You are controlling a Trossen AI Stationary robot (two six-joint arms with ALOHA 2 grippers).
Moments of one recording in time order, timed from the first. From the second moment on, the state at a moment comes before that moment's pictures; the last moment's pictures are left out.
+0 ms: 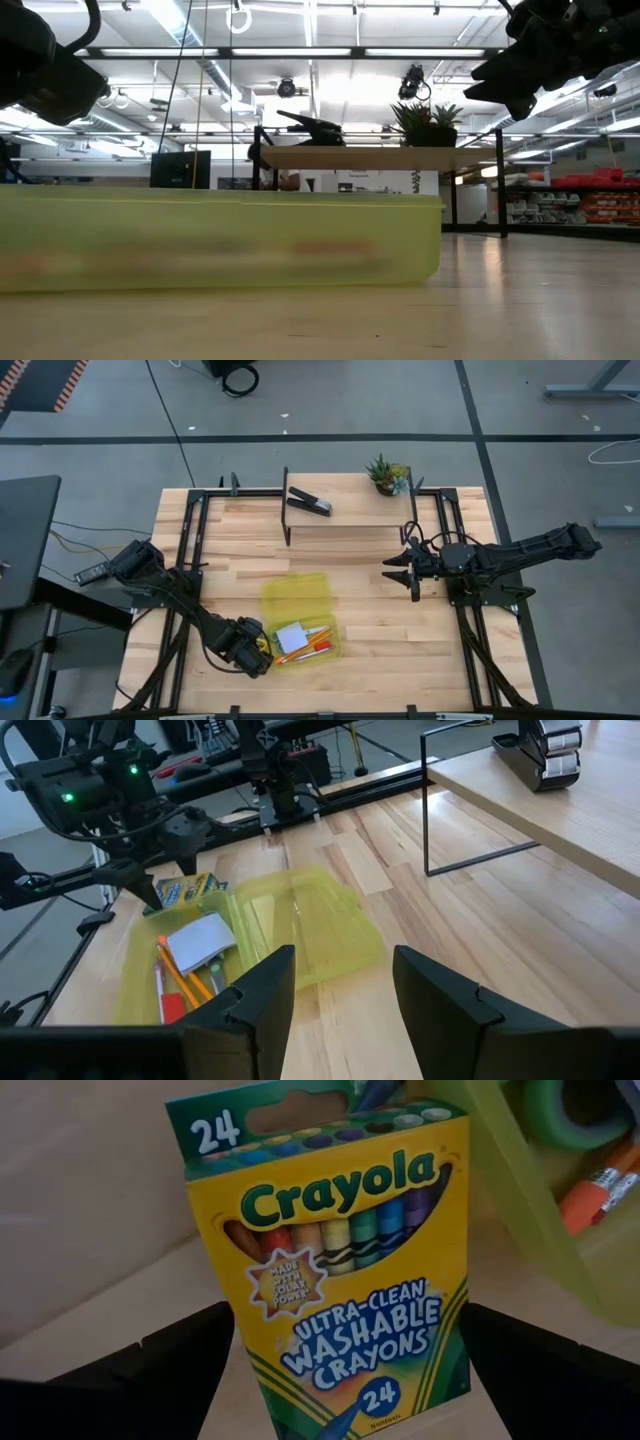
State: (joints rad) left arm -0.70 1.70 1.01 -0.71 0.02 -1.76; right arm 0.14 0.61 0.30 0.05 0.24 0.30
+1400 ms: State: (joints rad) left arm -0.70 1.77 1.02 -0.53 -0.05 -1.79; right arm 0.14 0.62 0.30 0.05 0.24 0.32
